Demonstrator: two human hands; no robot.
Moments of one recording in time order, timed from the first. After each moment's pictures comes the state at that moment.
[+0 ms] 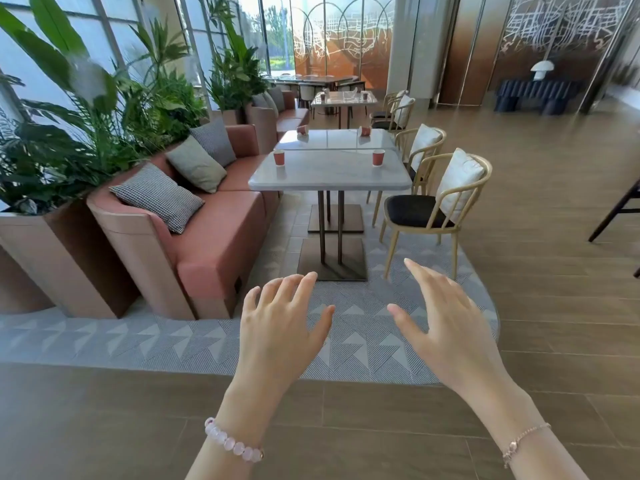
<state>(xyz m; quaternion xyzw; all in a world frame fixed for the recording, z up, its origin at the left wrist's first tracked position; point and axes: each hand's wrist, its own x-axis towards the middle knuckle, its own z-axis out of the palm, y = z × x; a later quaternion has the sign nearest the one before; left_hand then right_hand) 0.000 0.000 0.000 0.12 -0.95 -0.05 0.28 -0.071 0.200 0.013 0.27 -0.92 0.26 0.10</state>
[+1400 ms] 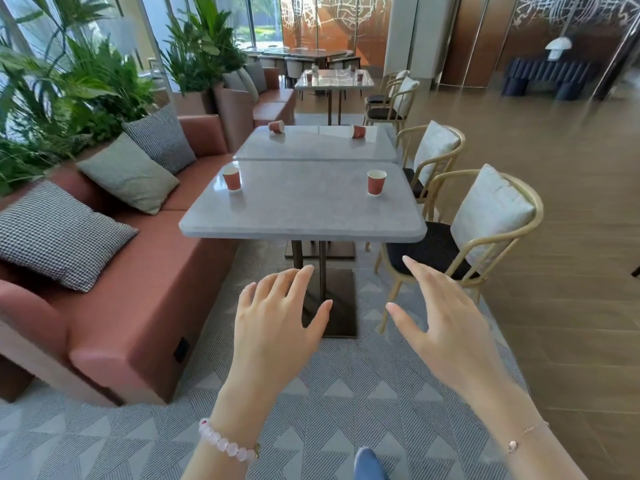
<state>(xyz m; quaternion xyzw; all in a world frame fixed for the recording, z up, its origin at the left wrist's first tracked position) -0.551 -0.148 -0.017 0.12 -0.95 -0.08 0.27 -0.625 0.052 -0.012 0.28 -0.91 0.27 0.11</state>
